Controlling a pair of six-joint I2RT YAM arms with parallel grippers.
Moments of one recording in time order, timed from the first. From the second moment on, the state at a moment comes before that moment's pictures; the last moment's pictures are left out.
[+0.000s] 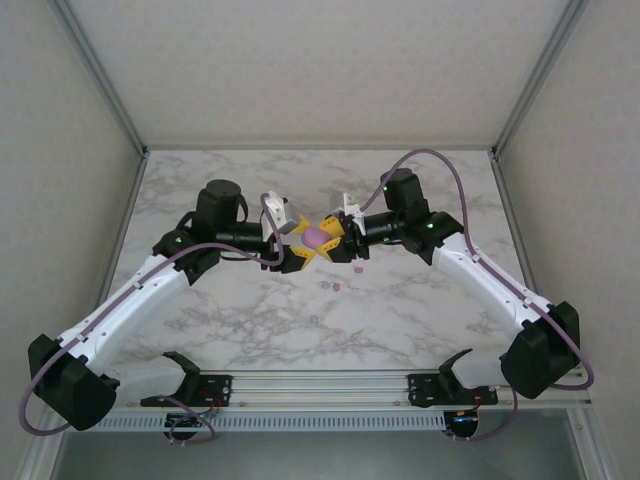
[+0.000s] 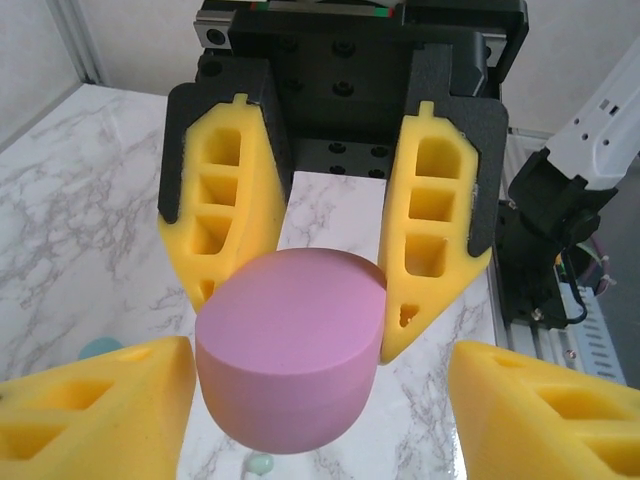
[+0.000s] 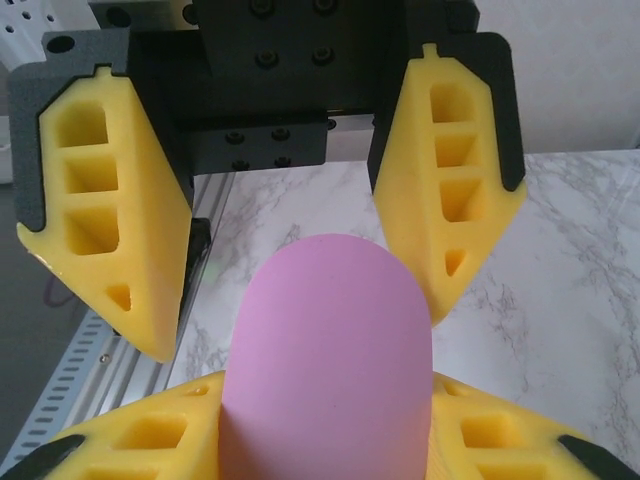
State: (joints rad) left arm -0.57 1.18 1.07 -0.37 0.85 0.31; right arm 0.58 1.35 1.17 -0.41 -0.99 -0.48
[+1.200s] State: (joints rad) left arm -0.59 1.19 1.11 -0.42 0.82 0.34; right arm 0.60 1.28 1.10 -0.39 -0.88 -0.46
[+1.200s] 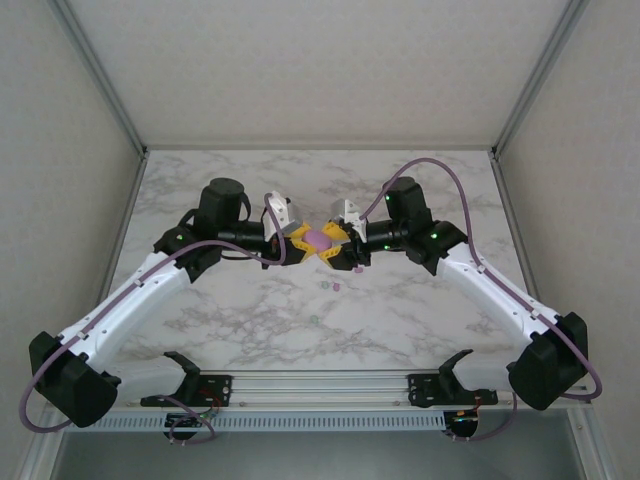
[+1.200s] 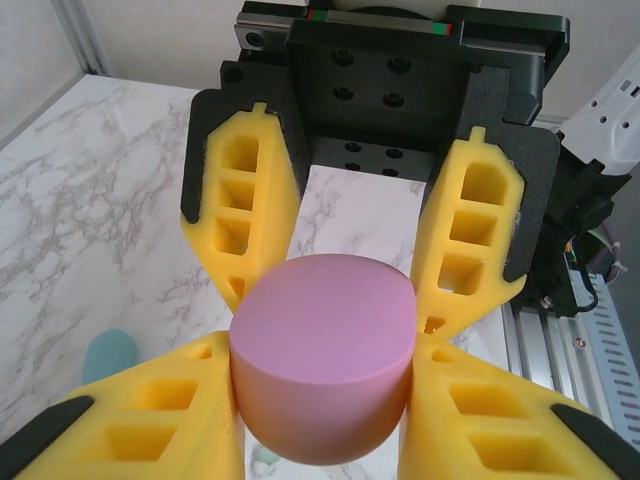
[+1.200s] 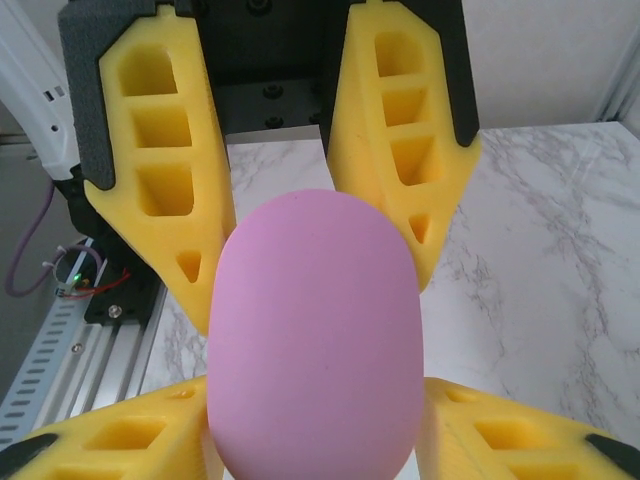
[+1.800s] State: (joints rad) left arm -0.59 1.19 1.11 -0.42 0.80 0.34; right arm 0.60 1.28 1.09 -0.36 -0.86 -0.40
